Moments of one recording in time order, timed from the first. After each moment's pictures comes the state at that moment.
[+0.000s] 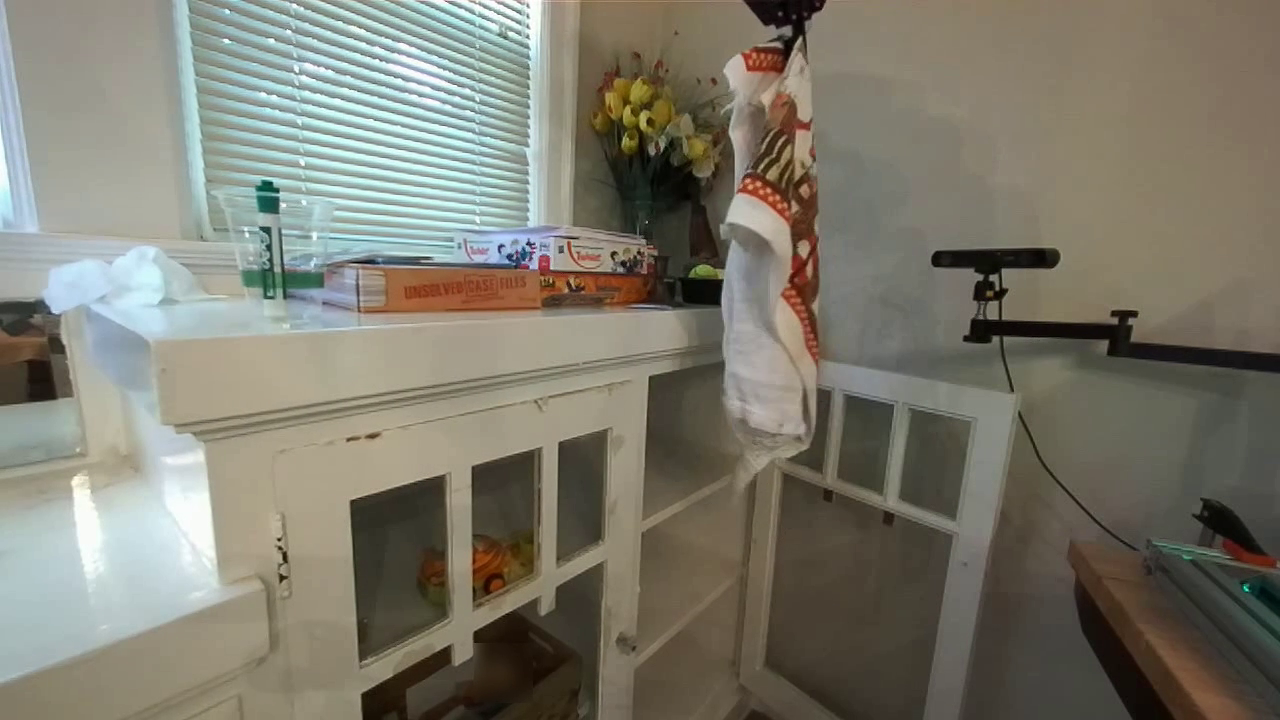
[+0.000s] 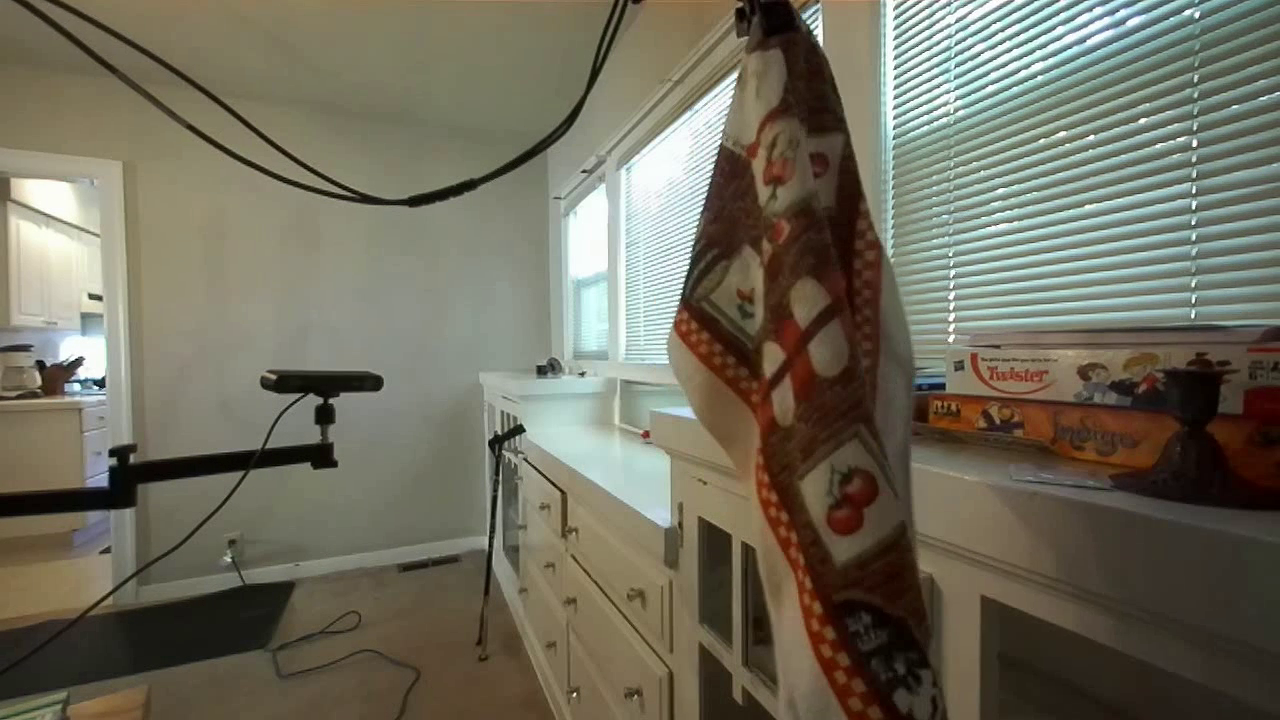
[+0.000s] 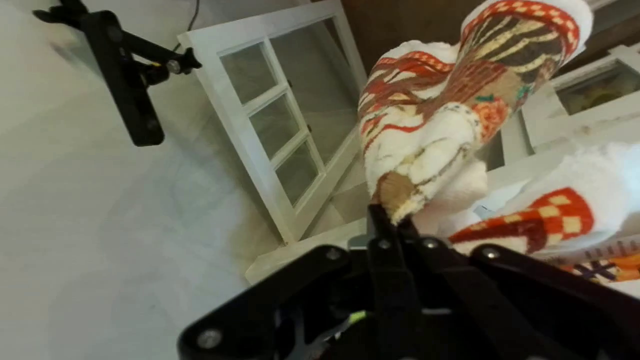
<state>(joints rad) 0.20 0.06 -0.42 -1.33 -0.42 1.38 0.56</state>
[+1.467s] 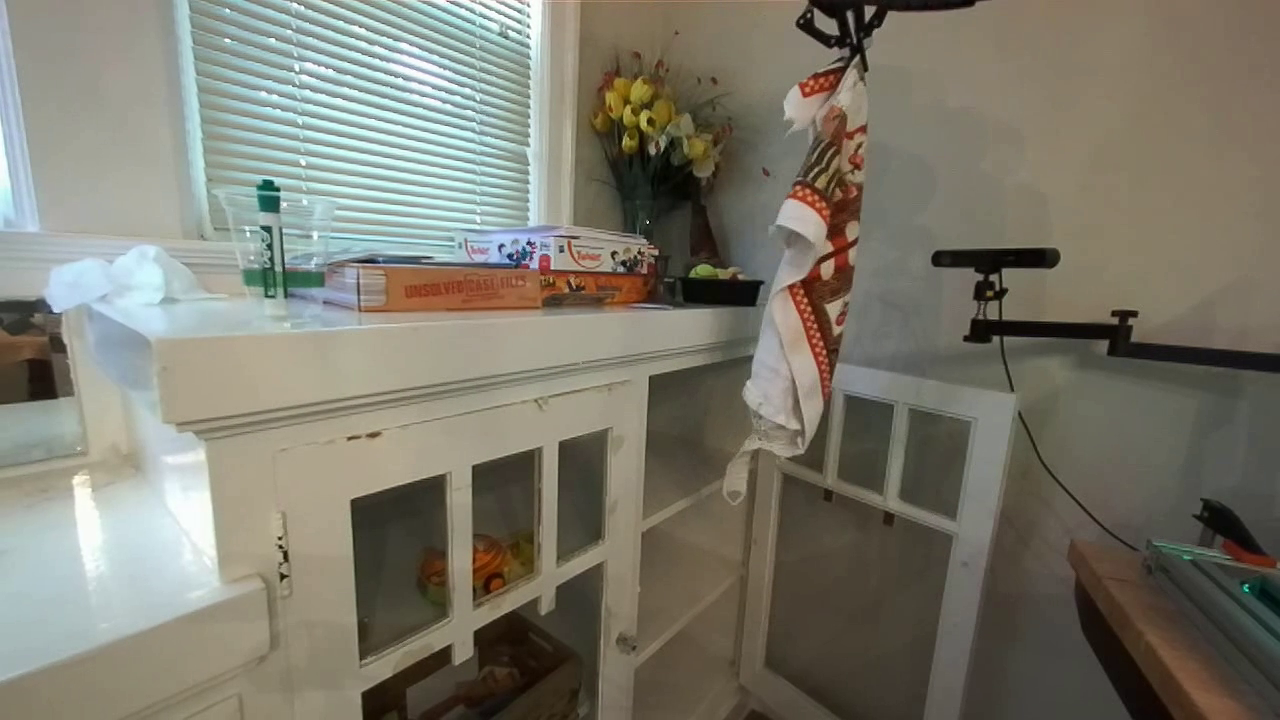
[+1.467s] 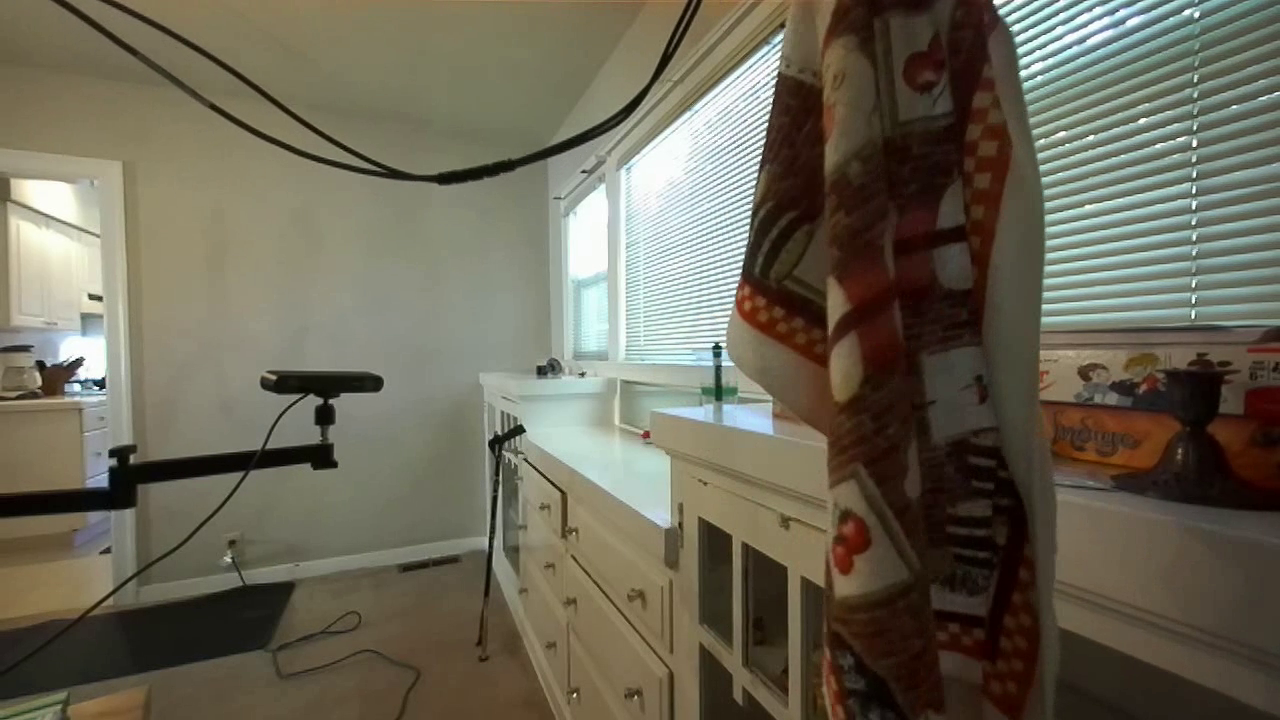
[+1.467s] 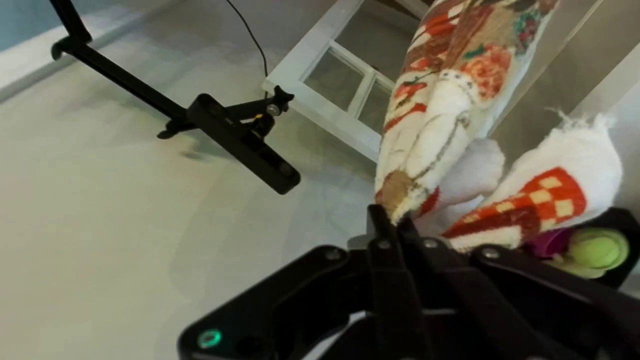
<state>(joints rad) -0.09 0.04 -0.26 -1.37 -0.55 1.33 1.03</state>
